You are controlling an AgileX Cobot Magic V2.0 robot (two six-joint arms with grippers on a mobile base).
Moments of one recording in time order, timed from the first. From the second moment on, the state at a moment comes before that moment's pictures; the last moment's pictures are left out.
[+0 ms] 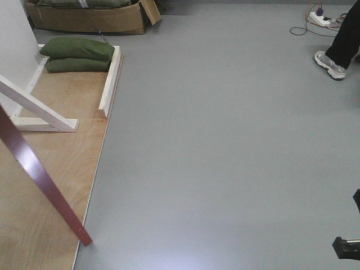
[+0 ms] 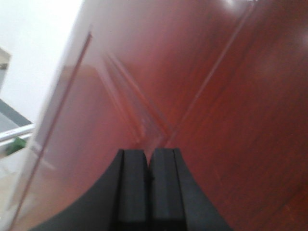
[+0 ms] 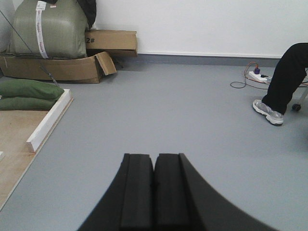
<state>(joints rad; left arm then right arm) 0.49 1.40 -1.50 -0.73 0.21 0.20 0.02 -0.01 0.03 0.02 0.28 -0.05</state>
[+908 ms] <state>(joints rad) 0.11 1.61 -1.71 -0.74 0.15 0.20 0.02 -0.01 0.03 0.02 0.28 -0.05</state>
